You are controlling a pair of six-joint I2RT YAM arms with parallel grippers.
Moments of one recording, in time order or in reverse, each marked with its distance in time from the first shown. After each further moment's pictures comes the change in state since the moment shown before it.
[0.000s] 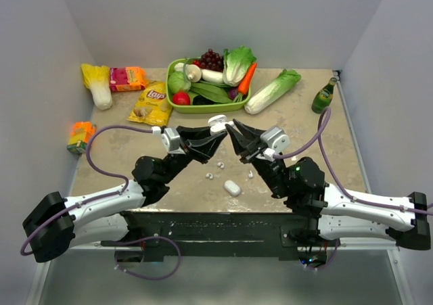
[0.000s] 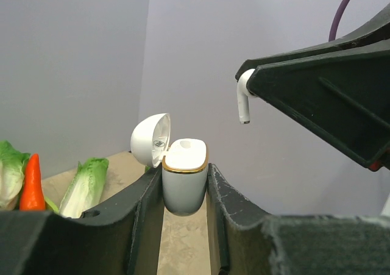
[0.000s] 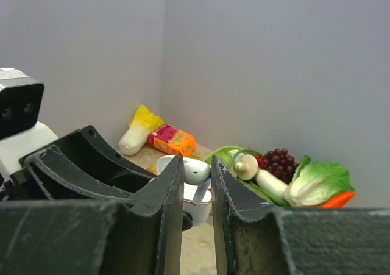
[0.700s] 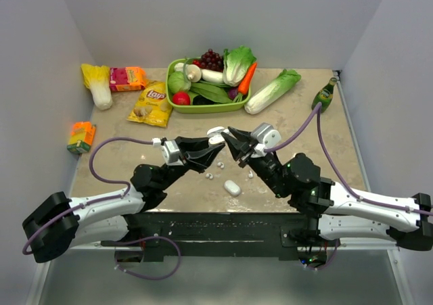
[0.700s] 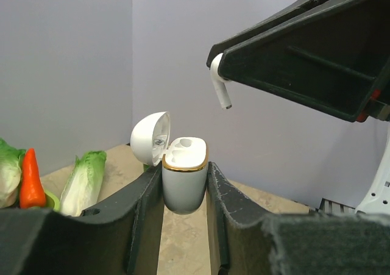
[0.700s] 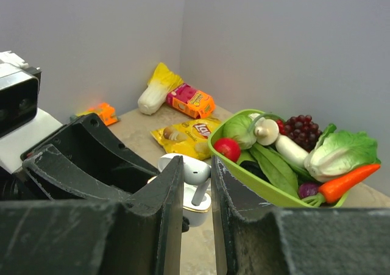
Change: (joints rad) left arm 0.000 -0.003 -0.126 0.119 0.072 0.051; right arm 0.002 -0.015 0.061 -0.275 -0.024 0.107
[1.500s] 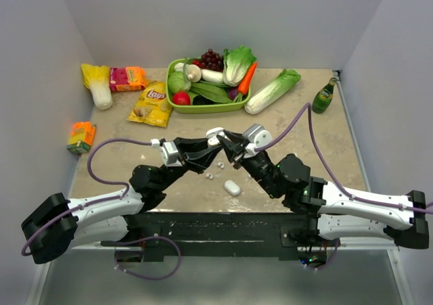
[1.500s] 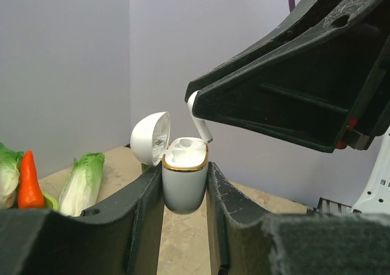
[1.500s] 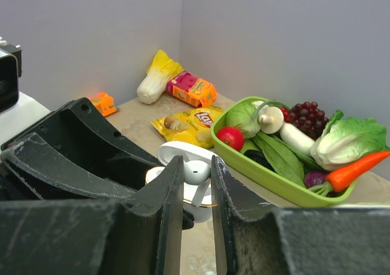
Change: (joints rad) left arm 0.000 -0.018 -0.009 0.000 0.011 0.002; right arm 0.000 0.047 -0.008 -0.005 0.016 0.047
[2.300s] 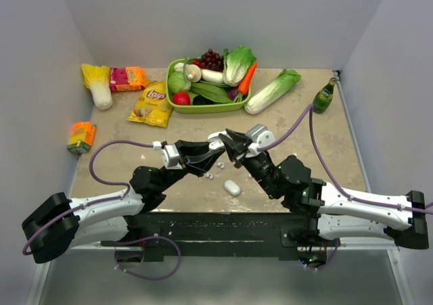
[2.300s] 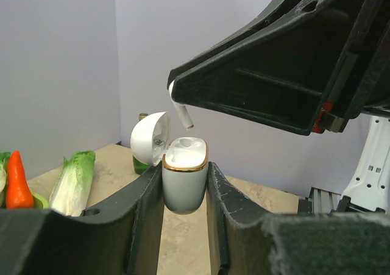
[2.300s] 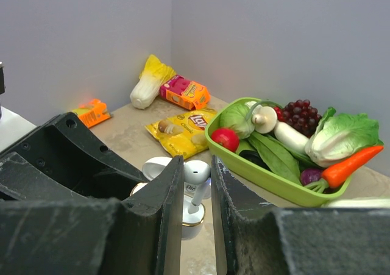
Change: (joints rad) left arm 0.000 0.009 -0.022 0.022 0.048 -0.001; right arm -0.001 -0.002 -0.030 0.068 0.041 -0.003
